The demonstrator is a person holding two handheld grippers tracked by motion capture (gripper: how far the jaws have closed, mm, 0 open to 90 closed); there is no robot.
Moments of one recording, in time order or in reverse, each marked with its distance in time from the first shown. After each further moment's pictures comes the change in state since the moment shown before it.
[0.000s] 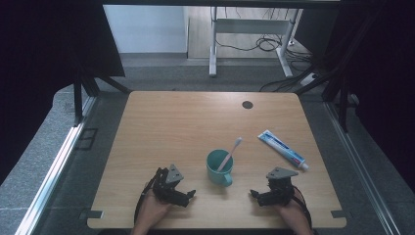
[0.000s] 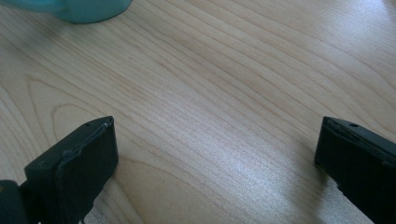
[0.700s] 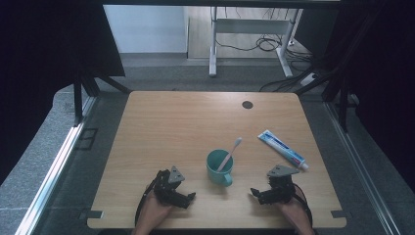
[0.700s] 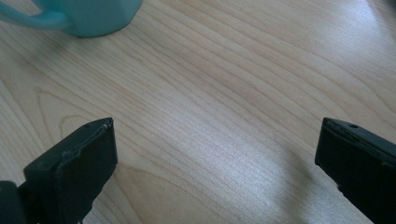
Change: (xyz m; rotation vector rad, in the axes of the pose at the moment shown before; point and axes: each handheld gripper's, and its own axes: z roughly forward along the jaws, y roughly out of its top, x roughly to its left) left arm -0.001 -0.003 0.007 0.067 -0.011 -0.024; right arm -0.002 0.007 -0.005 -0.007 0.007 0.001
